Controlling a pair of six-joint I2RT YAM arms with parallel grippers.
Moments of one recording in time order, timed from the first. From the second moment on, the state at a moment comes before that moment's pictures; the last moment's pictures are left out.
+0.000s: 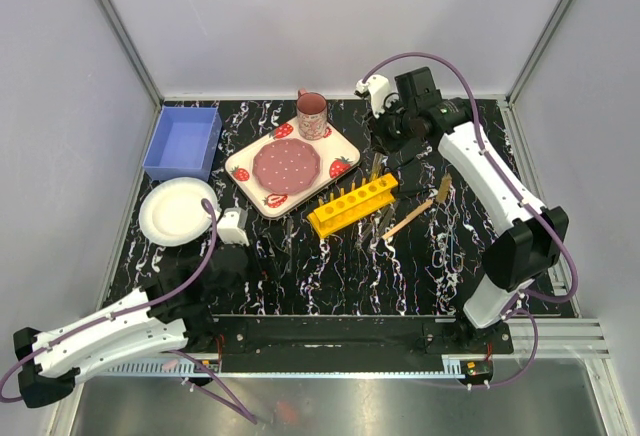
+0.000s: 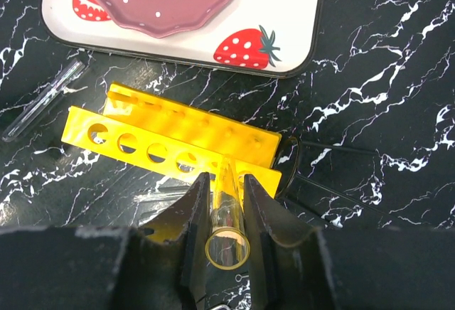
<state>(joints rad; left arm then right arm) -1.07 0.51 0.50 -0.62 -0.48 -0.87 0.42 1.70 1.75 -0.86 -0.27 -0.31</state>
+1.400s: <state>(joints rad) -1.07 0.52 0.47 -0.63 -0.47 -0.89 0.42 1.64 1.66 -0.85 -0.28 -0.31</state>
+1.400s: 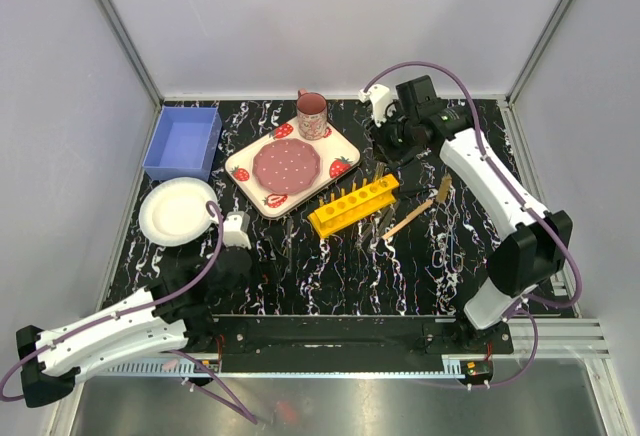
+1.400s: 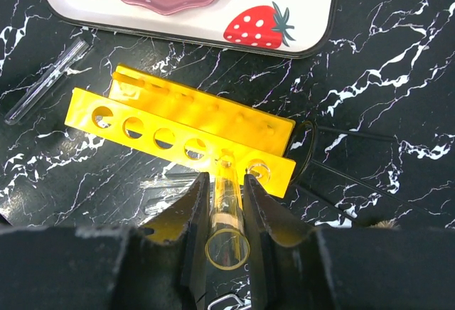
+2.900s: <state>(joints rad) -1.07 0.54 0.45 -0.61 -0.46 -0.89 0.42 1.65 1.44 -0.73 -0.42 -0.34</state>
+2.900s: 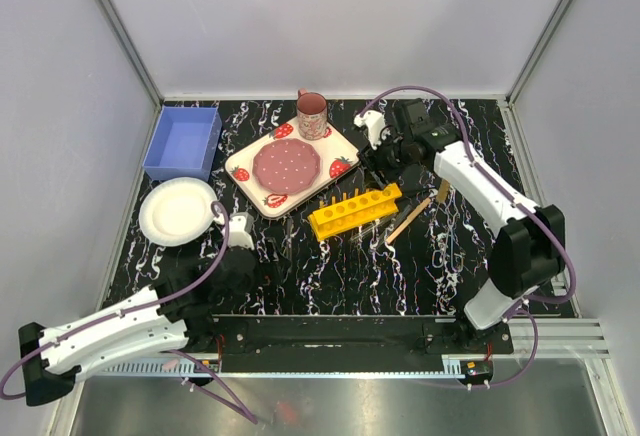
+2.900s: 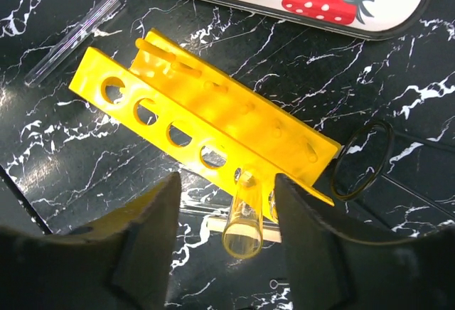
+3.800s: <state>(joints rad) -0.79 1.29 0.72 -0.54 -0.20 -0.73 0.13 0.94 0.86 -0.62 -0.71 -0.22</state>
